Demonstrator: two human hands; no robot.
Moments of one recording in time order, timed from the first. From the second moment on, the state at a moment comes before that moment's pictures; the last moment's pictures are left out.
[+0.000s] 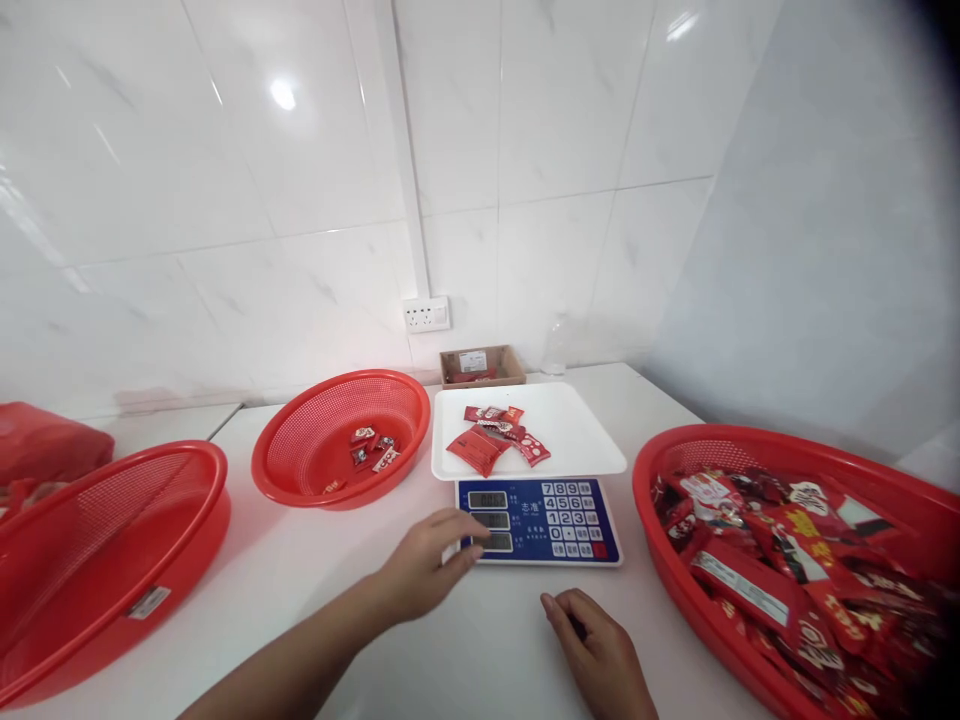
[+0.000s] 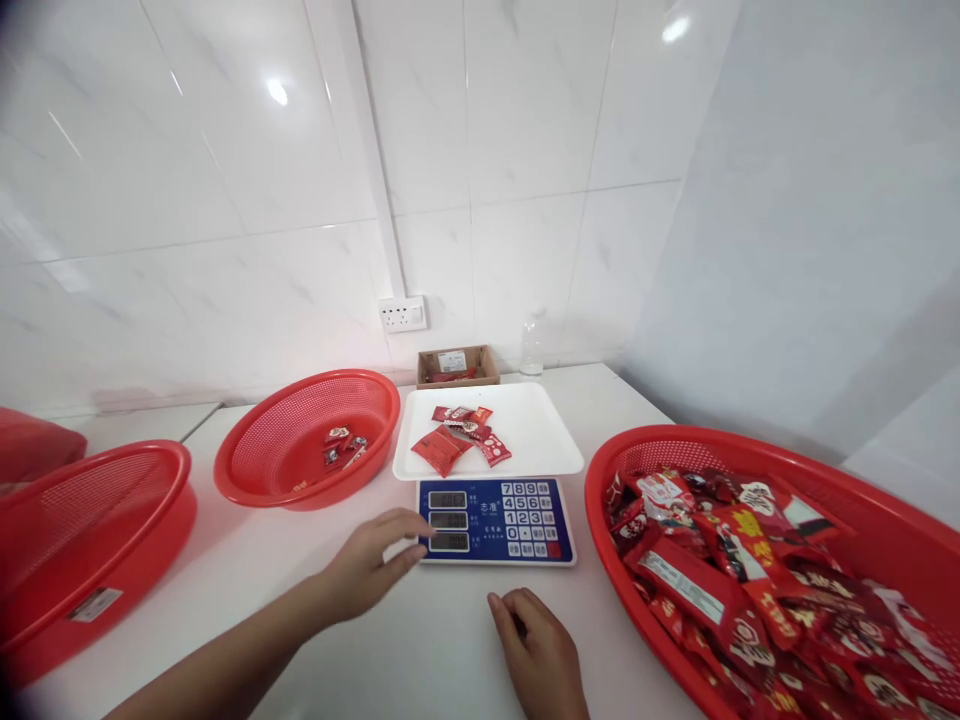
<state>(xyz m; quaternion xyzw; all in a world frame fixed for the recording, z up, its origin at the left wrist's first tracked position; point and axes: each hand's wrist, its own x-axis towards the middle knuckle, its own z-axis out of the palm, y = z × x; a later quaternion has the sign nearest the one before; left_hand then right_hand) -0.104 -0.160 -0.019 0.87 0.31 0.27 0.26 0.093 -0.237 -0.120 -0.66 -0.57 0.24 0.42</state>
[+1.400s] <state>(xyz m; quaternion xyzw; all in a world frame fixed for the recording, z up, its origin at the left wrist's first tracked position) -0.032 -0.183 -0.031 0.87 0.28 0.10 0.39 0.092 -0.245 -0.135 -0.52 -0.51 0.39 0.56</state>
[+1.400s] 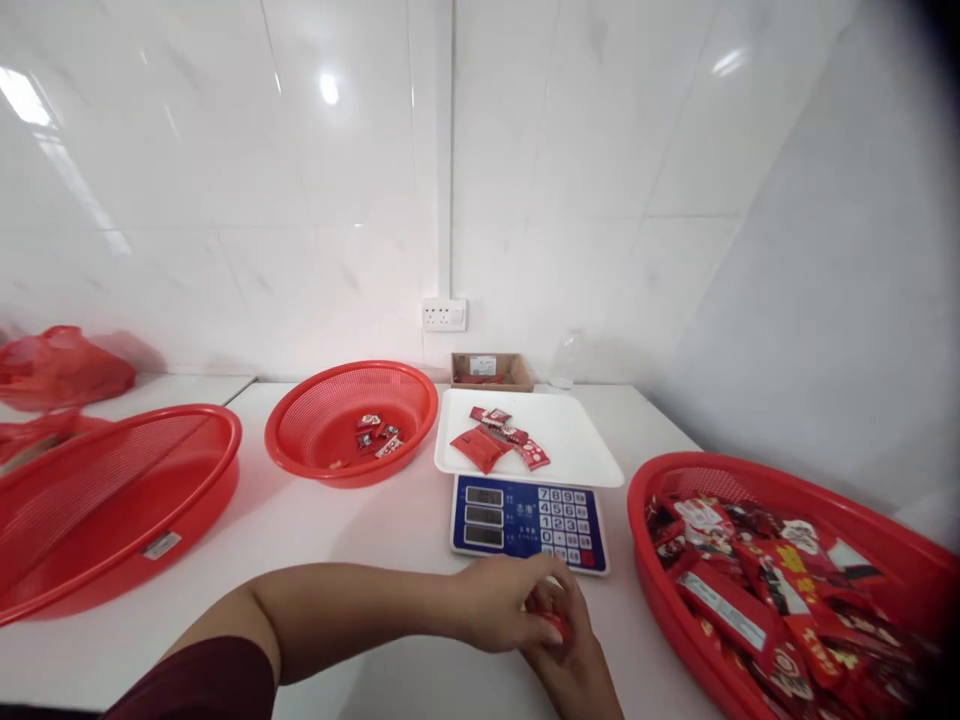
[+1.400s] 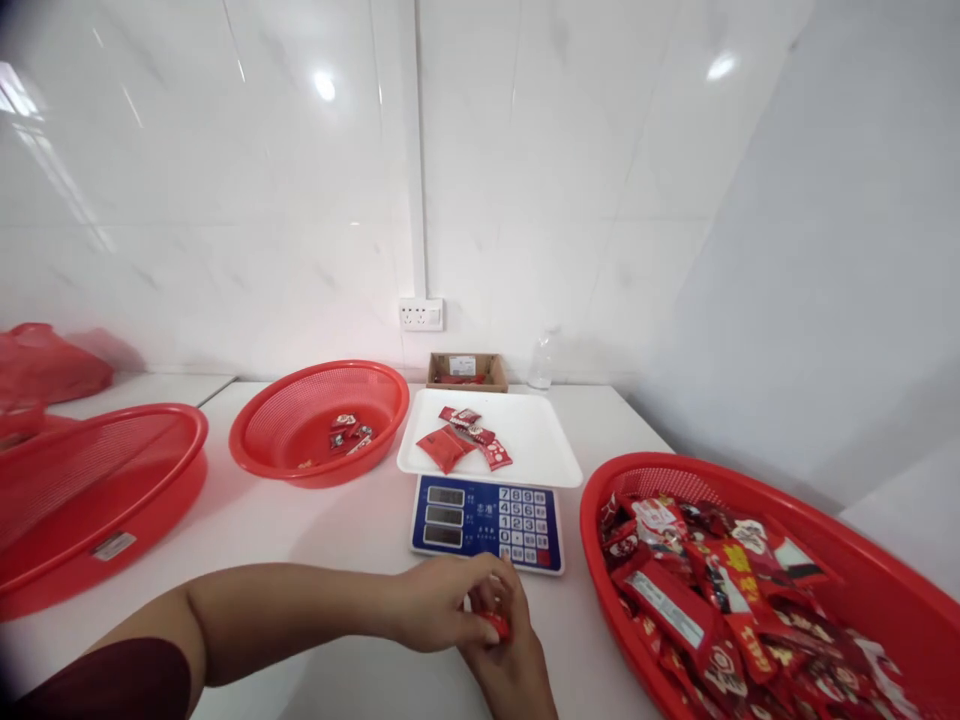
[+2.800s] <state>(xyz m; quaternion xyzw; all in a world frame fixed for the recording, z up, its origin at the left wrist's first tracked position) -0.055 -0.198 -0.070 0.77 0.32 0.23 0.50 0.093 -0.246 -0.123 -0.52 -0.75 0.23 0.35</state>
